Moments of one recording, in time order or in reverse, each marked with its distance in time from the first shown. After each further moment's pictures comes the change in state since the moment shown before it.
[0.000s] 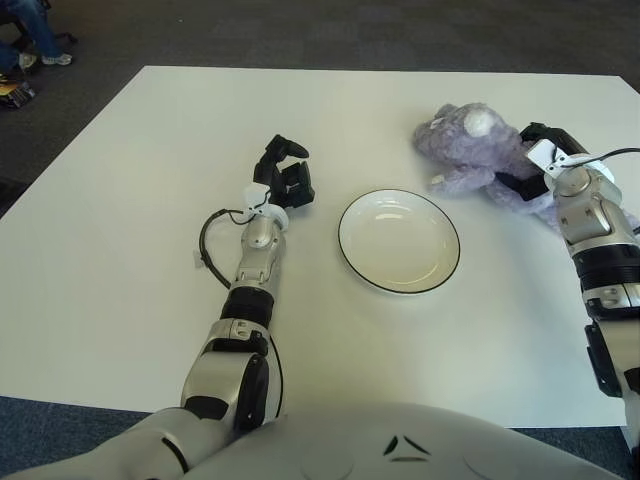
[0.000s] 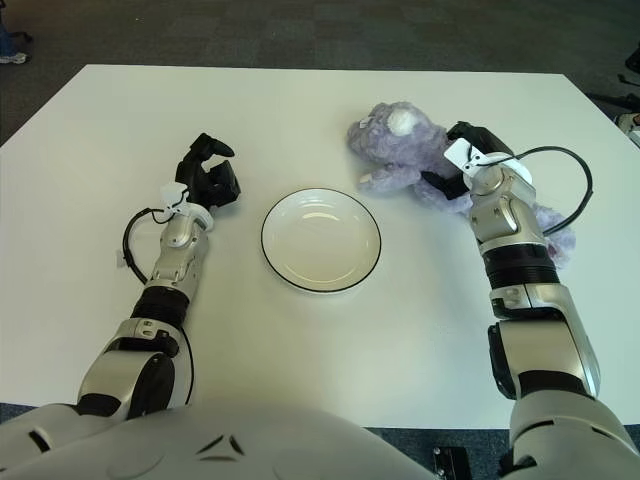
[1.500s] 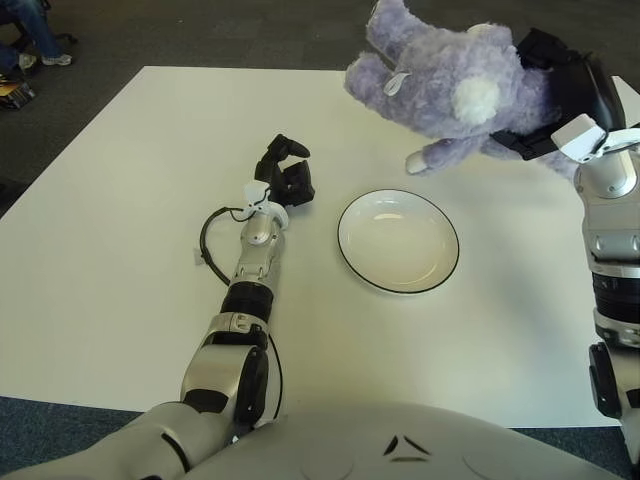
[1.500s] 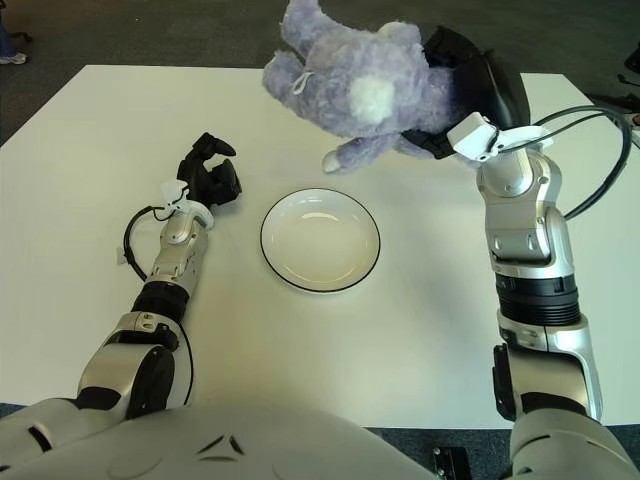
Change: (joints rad) left arm -0.031 0.008 0.014 0.051 -0.020 -0.003 -0.040; right arm 0.089 0.034 -0.136 -0.554 0.066 -0.228 -0.028
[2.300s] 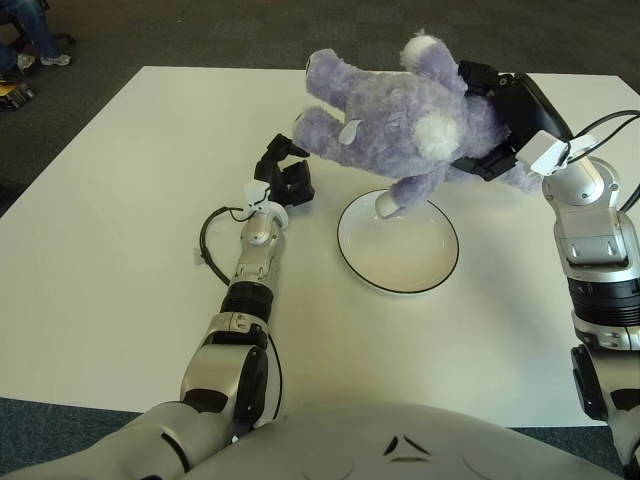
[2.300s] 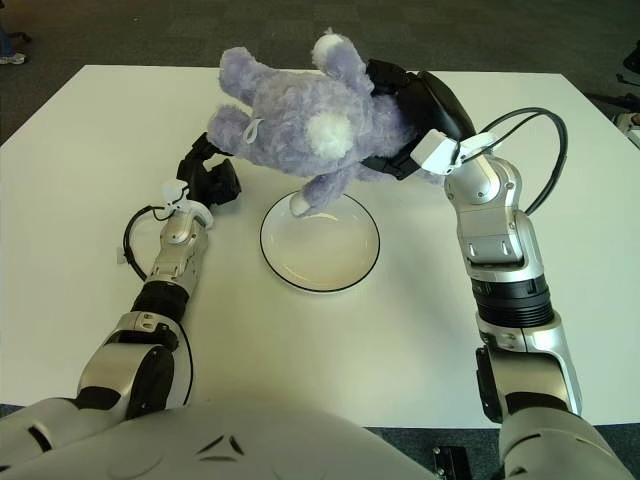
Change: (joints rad) left arm 0.000 -0.001 -0.005 -0.006 0.014 -0.004 0.029; right arm 0.000 0.086 0.089 -0.036 0.100 -0.031 0.176
